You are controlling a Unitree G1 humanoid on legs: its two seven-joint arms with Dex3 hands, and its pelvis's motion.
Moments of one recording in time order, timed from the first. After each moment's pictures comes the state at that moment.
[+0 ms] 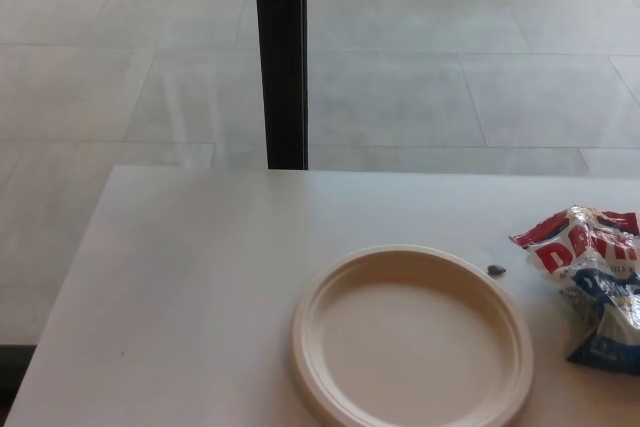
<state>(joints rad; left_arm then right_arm) 0.28 0.59 0.37 1.26 -0.06 -0.07 -0.18 0.35 -0.40 -0.58 1.14 0.13 -0.19 0.09</state>
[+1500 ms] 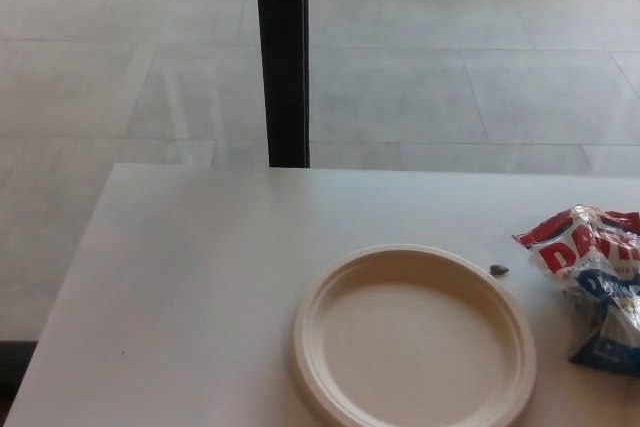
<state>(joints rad) 0.28 0.60 0.43 1.31 -0.09 -0.08 -0.23 -0.04 -0.55 -0.50 0.12 0.33 0.06 0.14</state>
